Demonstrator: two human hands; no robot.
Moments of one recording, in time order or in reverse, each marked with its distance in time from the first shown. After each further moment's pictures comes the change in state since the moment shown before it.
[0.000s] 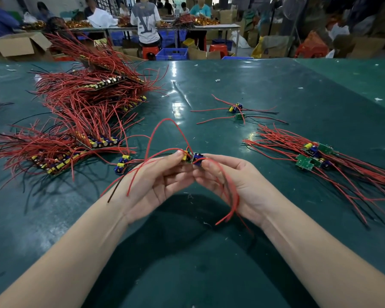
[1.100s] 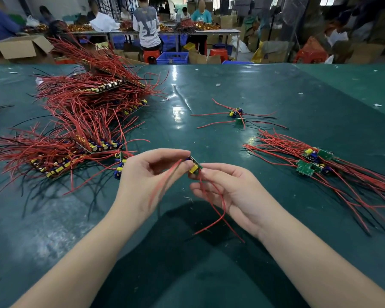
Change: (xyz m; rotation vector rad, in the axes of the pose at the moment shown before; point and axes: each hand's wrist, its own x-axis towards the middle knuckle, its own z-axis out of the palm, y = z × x) left_hand -0.005 -0.002 0.012 0.541 0.312 0.572; right_hand -0.002 0.002 0.004 -0.070 0.167 0.071
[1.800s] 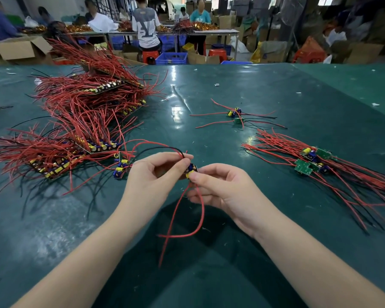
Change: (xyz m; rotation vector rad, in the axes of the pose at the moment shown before) left_hand -0.003 -0.004 0.007 -0.029 -0.011 -0.076; right_hand 0.000 0.005 0.002 -0.175 0.030 -0.040
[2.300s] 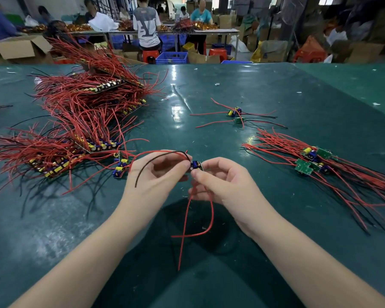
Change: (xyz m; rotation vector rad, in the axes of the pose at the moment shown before) left_hand -0.001 0.002 0.003 -0.010 0.026 -0.029; right_hand 0.001 0.004 0.001 -0.082 0.052 -0.146
